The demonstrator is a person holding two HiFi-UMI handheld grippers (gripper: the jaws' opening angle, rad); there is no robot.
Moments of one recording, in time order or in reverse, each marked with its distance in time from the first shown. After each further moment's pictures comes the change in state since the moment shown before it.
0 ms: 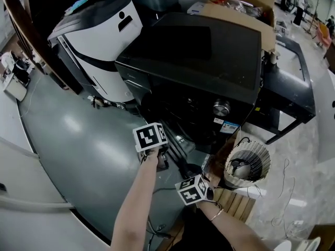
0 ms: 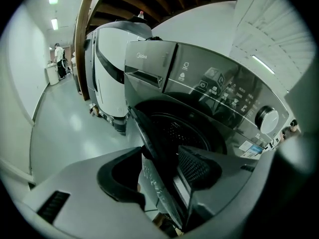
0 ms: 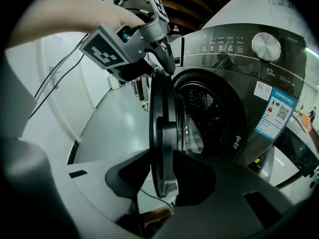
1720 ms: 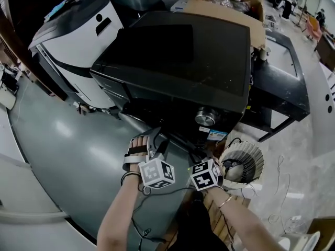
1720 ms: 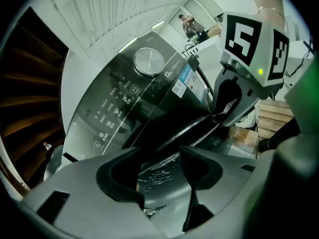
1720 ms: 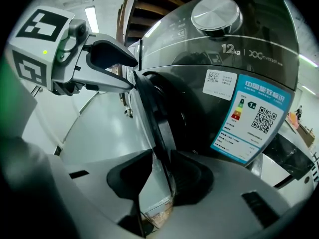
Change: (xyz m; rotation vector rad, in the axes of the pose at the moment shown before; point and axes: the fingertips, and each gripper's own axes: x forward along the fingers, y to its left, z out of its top) left arm 0.028 -0.121 -0.006 1.493 -0.380 -0.020; right arm 0.026 -0.163 0.018 0.050 -0.067 -0.127
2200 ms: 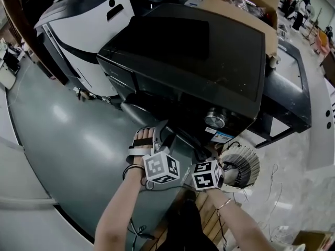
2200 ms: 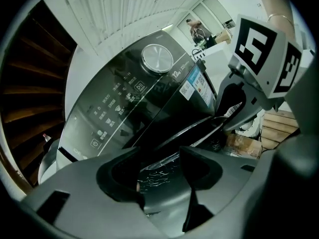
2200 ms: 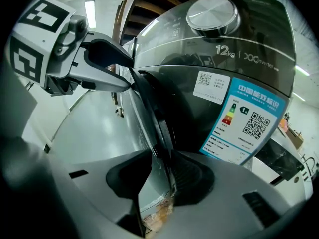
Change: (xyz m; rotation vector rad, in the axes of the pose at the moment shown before) left arm 0.015 0.006 -0.002 -0.087 -0.035 0.015; right arm 0.010 -0.015 0.007 -0.004 -0.009 -0.111
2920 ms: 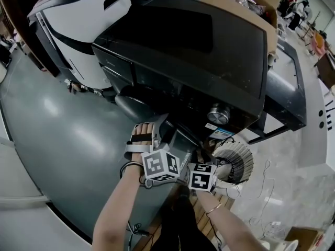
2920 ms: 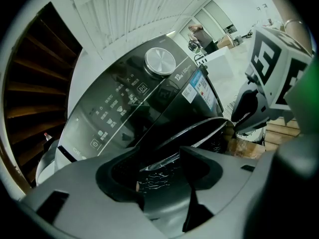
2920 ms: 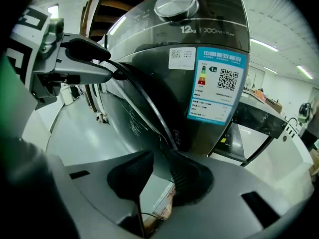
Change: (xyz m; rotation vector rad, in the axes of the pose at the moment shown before) left arm 0.006 0.004 -0.003 -0.025 -0.063 0.026; right arm 0.004 0.000 -0.041 0.294 0.070 -0.157
